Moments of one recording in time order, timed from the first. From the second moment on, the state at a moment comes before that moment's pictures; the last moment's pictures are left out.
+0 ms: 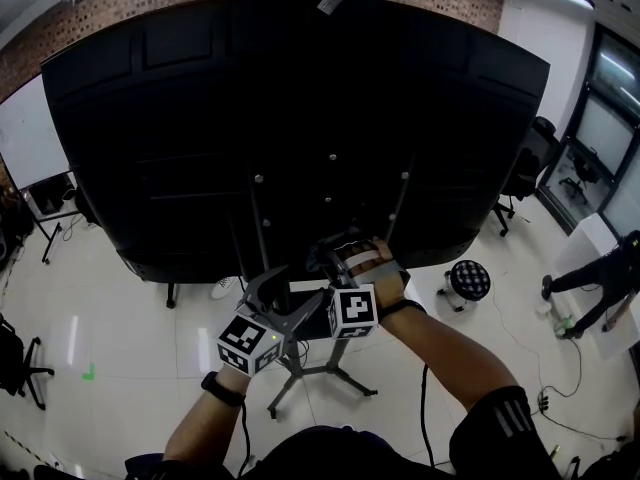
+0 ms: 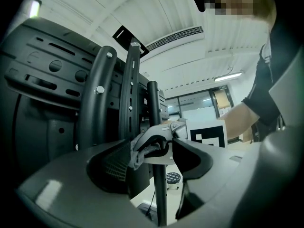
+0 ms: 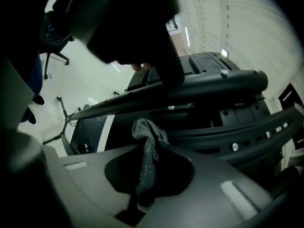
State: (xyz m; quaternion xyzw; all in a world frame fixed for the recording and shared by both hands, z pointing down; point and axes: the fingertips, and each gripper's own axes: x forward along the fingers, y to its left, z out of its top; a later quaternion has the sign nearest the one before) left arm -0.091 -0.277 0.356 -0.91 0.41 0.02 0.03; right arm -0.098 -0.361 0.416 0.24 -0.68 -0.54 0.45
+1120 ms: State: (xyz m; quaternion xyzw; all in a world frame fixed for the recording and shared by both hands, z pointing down) left arm 0.028 -0.269 0.241 -0.92 0.35 0.05 0.15; right arm 0.068 -0.357 0.186 0.42 -0.74 -0.48 0.21
